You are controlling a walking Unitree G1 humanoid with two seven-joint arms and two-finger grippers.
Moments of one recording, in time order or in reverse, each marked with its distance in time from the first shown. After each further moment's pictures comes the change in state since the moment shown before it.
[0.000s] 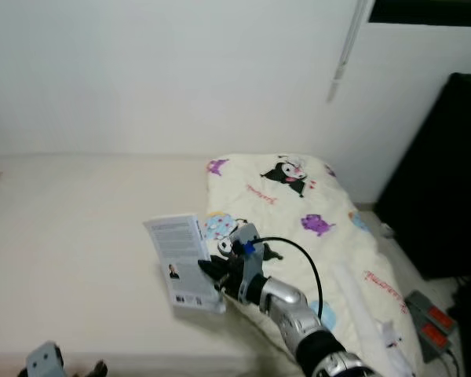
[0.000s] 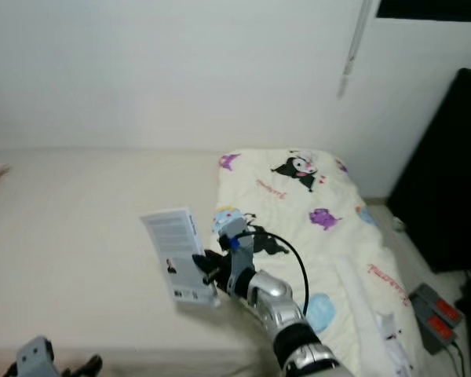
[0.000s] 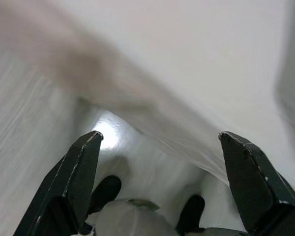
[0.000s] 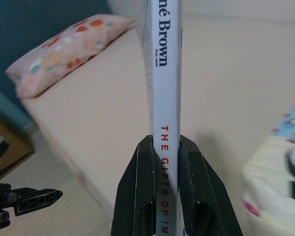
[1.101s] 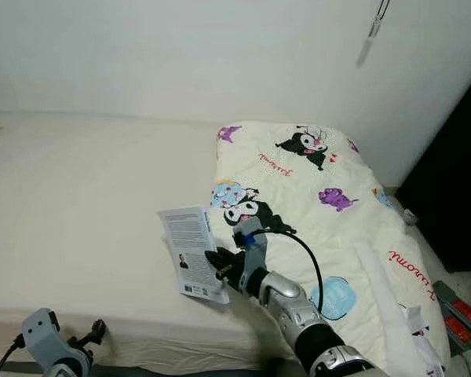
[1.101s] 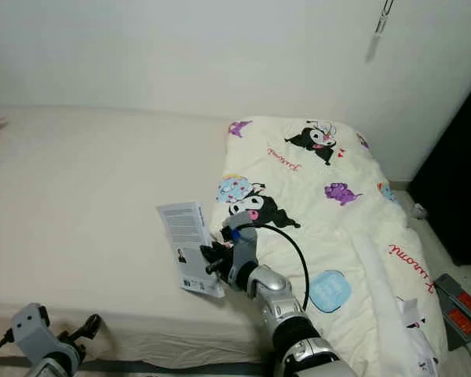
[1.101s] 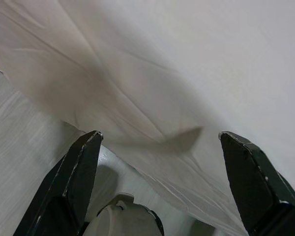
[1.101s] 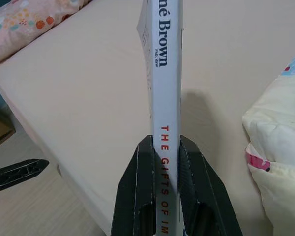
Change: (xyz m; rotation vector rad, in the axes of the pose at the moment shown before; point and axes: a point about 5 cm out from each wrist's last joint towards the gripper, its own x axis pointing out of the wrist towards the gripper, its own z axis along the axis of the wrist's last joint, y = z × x) left arm 0.011 -0.022 0.046 -0.042 -0.166 -0.095; right arm 0.002 -0.007 0.003 0.016 0.012 -0.116
